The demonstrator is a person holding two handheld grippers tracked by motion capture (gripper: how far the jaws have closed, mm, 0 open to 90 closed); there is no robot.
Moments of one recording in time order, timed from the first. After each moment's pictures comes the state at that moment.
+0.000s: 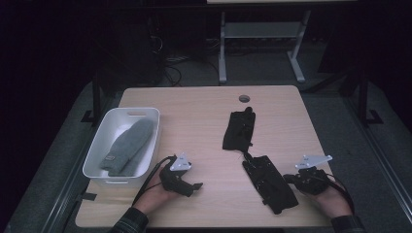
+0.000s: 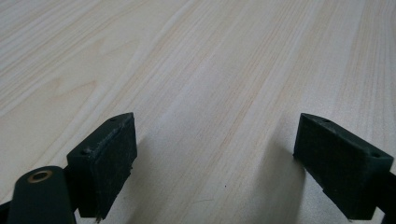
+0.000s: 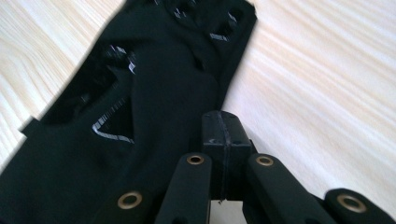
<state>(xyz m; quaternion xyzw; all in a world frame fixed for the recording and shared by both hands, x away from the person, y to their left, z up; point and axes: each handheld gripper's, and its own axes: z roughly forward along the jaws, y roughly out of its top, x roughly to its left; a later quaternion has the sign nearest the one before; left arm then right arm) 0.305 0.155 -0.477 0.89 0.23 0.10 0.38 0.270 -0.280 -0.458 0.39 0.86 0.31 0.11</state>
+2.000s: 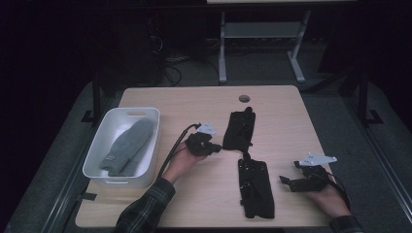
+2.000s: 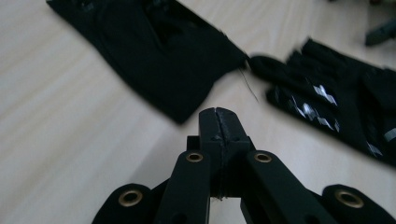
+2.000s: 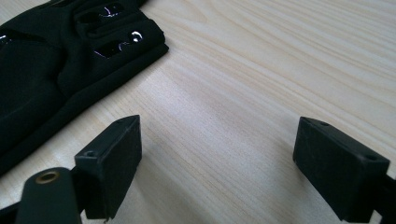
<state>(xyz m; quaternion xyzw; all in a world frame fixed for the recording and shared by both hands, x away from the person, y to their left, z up) 0.398 0.077 -0.441 0.89 0.23 0.04 0.40 0.286 -0.293 -0.482 0.41 0.82 0.36 0.16</state>
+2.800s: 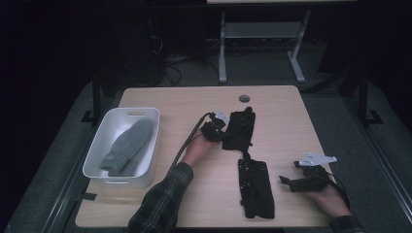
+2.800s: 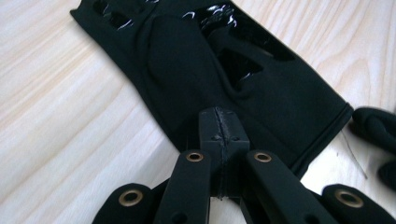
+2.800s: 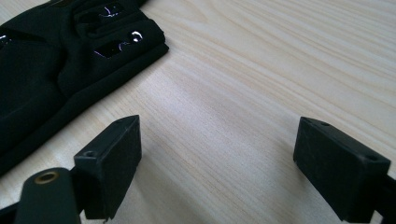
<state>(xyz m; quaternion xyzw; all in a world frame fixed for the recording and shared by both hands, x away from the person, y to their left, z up) 0.455 0.039 -0.463 0.89 0.27 0.06 0.36 0.286 -0.293 -0.482 0.41 0.82 0.36 0.16</state>
